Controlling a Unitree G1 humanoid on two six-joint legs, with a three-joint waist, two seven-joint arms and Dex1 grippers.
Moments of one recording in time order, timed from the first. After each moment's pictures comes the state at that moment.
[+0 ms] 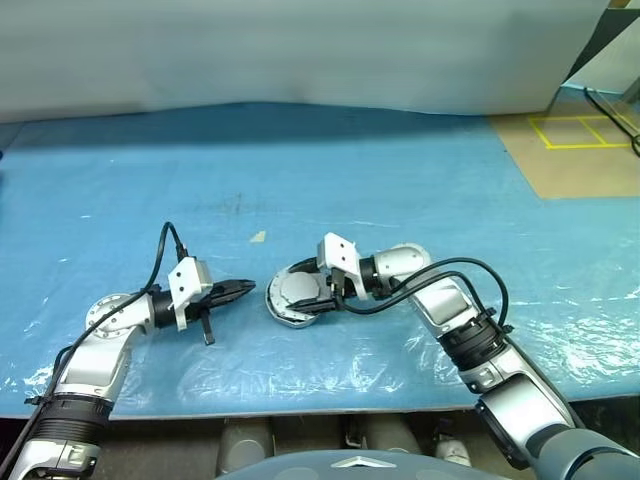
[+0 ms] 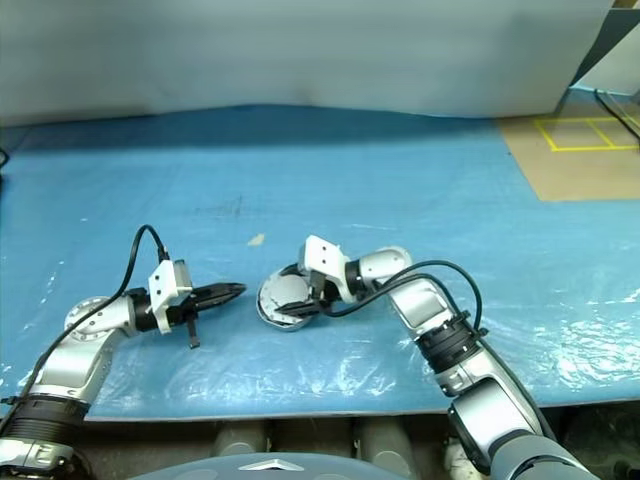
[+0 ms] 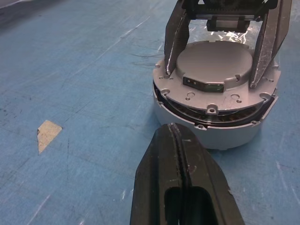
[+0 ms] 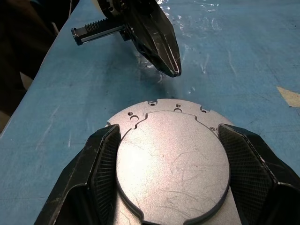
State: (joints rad) left arm -0.08 0.60 0.01 0.07 -0.31 -0.13 -1.10; right arm -0.55 -0.33 0.44 0.10 0.10 0.30 1.13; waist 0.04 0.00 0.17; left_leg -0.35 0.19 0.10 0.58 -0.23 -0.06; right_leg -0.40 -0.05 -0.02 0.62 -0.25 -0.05
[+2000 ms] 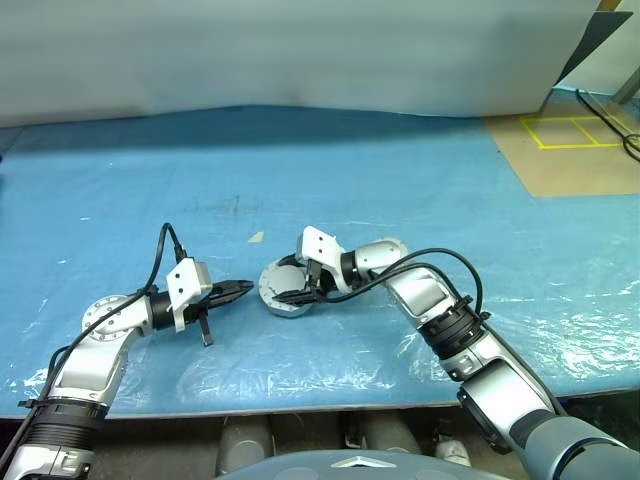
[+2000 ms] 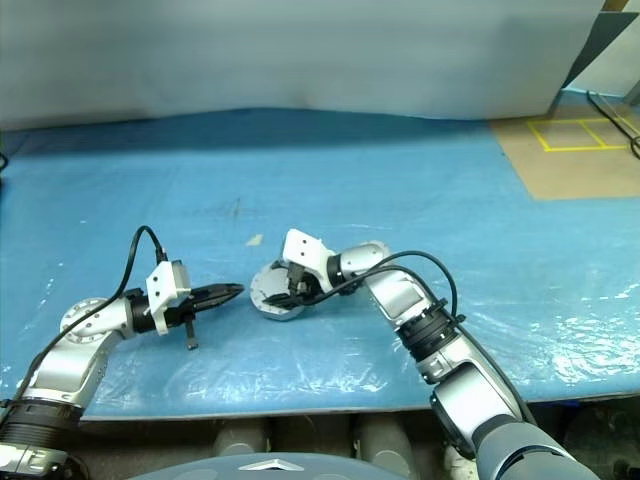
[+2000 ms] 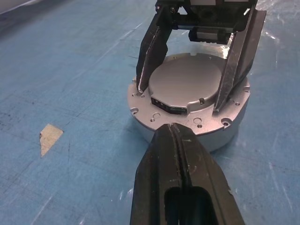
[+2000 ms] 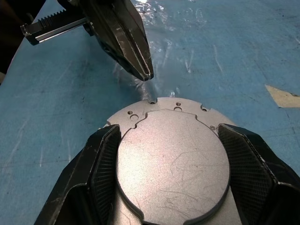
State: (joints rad) left arm -0.07 0.62 0.01 0.02 -0.31 -0.09 -1.07; right arm -0.62 -0.26 0.48 0.18 0.05 0.36 1.04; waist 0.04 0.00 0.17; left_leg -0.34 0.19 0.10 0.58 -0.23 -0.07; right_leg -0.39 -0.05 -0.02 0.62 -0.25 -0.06
